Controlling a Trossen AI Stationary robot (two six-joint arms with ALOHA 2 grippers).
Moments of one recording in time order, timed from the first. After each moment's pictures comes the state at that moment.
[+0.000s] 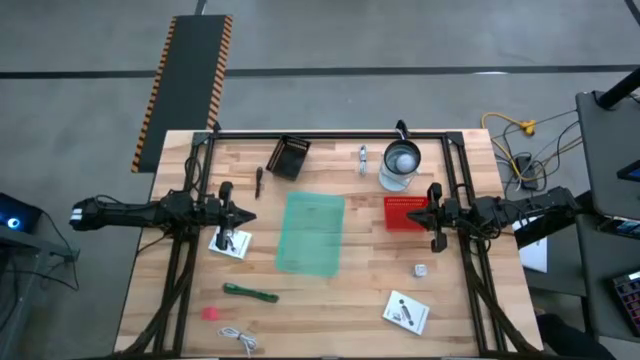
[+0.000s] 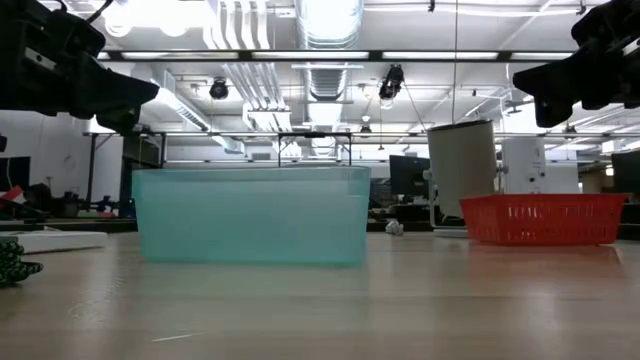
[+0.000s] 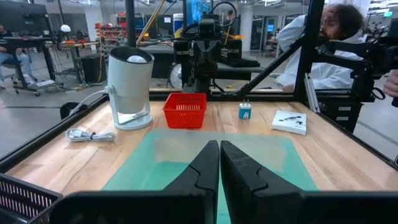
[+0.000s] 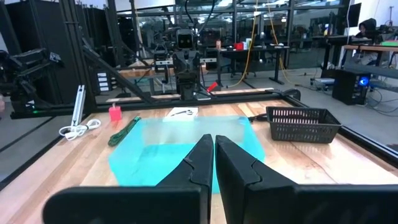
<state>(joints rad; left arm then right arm) -0.03 0.16 0.01 0.10 -0.03 -0.02 0.23 0.05 0.01 0.06 0.29 0.09</state>
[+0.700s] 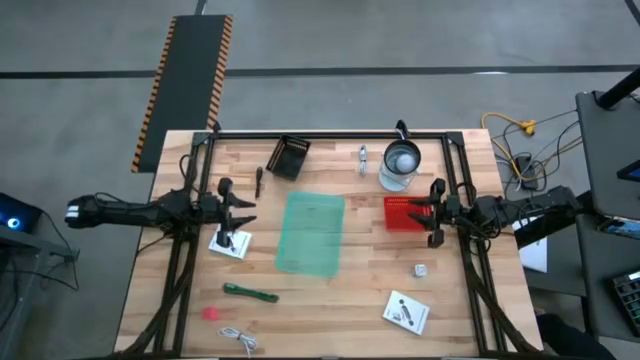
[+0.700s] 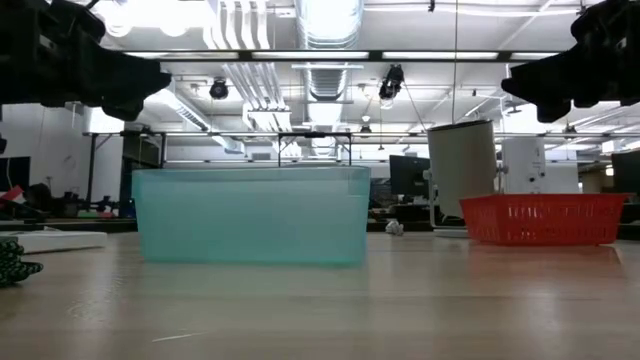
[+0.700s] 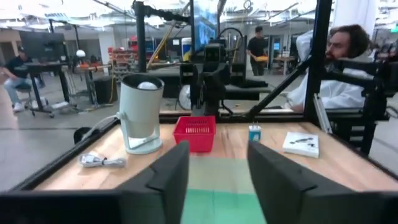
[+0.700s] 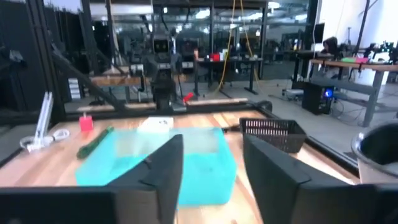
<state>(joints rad) -0.03 0.26 0.01 0.29 -0.07 0.01 0.23 0.08 0.01 0.14 0.39 0.02</state>
